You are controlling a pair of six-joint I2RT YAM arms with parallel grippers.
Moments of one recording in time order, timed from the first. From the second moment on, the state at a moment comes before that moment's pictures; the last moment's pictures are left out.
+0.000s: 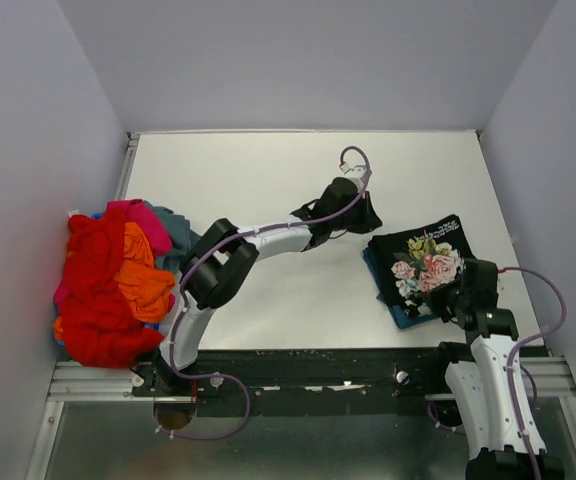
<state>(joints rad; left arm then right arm) -0.84 2.11 1.50 0.23 0.17 -0.66 -0.13 0.53 0.41 -0.77 -0.05 1.01</state>
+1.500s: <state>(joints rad) -0.86 2.24 1.55 0.17 0.16 -0.63 -0.13 0.76 0.39 -0.82 -0.10 0.99</state>
